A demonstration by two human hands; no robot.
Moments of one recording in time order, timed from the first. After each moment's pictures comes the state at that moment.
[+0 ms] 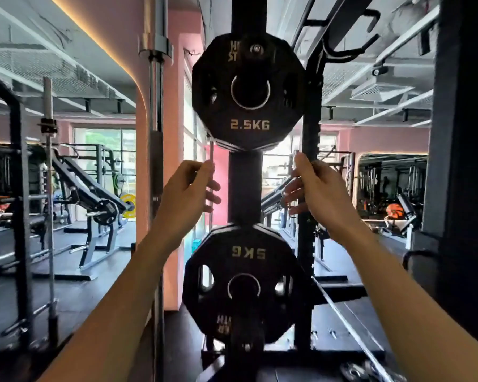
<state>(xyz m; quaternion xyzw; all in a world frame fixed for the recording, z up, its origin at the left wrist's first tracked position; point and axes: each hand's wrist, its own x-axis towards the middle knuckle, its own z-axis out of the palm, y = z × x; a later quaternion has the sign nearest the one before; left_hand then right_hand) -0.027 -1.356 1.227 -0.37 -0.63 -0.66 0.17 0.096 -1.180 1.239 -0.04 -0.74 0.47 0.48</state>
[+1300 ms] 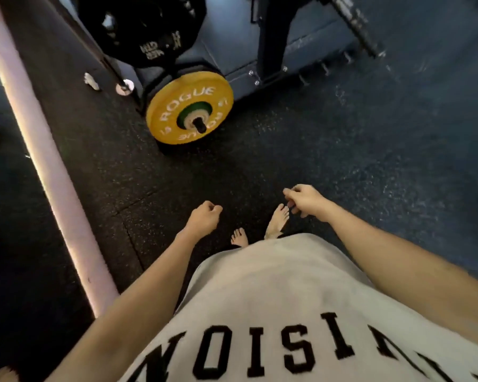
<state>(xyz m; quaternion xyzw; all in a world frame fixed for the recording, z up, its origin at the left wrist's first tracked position) 0.351 -1.666 0.599 -0.21 -0.83 -0.14 -0.50 0.570 -1.502 0.618 -0.59 -0.57 0.55 -0.14</state>
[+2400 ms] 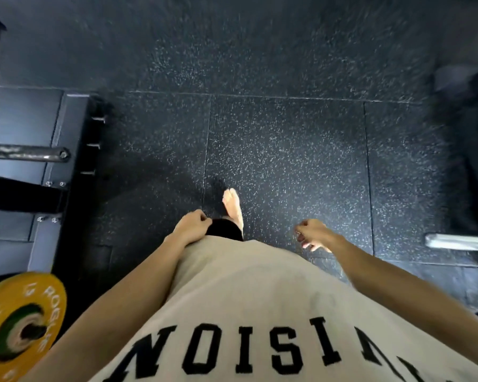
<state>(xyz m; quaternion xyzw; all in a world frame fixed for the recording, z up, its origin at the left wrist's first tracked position) 0.844 -1.280 0.569 -0.67 -0.57 0.21 -0.42 1.122 -1.448 0.575 -0.79 -0.17 0.59 0.04</state>
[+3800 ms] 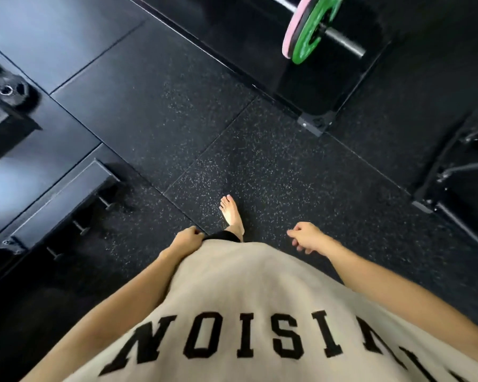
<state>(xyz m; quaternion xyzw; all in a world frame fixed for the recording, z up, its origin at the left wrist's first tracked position) 1.127 -0.467 0.540 -0.45 -0.75 0.10 -0.47 1.447 -0.418 0.562 -0.72 -0.44 0.52 -0.15</state>
